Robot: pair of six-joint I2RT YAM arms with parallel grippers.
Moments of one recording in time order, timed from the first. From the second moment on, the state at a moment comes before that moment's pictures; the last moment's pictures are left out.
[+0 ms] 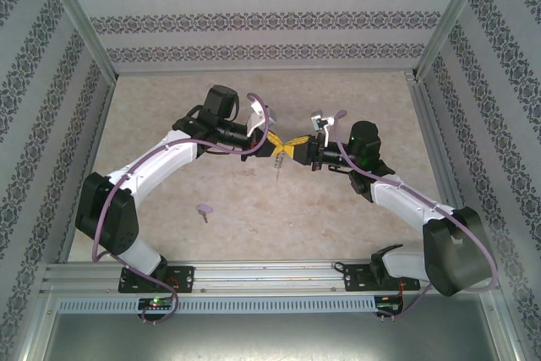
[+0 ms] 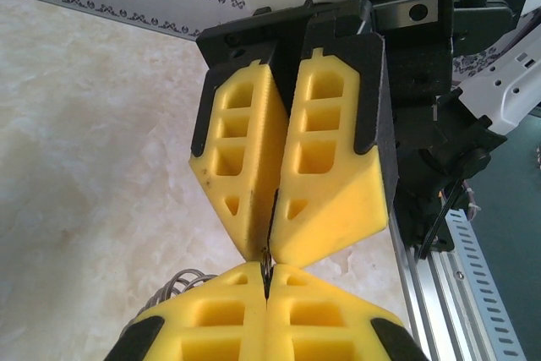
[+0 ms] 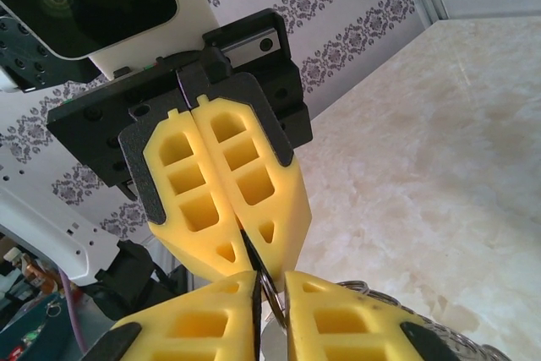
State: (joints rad) left arm -0.49 1.59 1.28 -0.38 0.97 0.33; right arm 0.35 1.28 0.63 0.55 -0.99 0.52
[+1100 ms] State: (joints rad) left arm -0.50 1.59 1.28 -0.38 0.97 0.33; right arm 0.34 1.31 0.58 0.67 -1.04 0.57
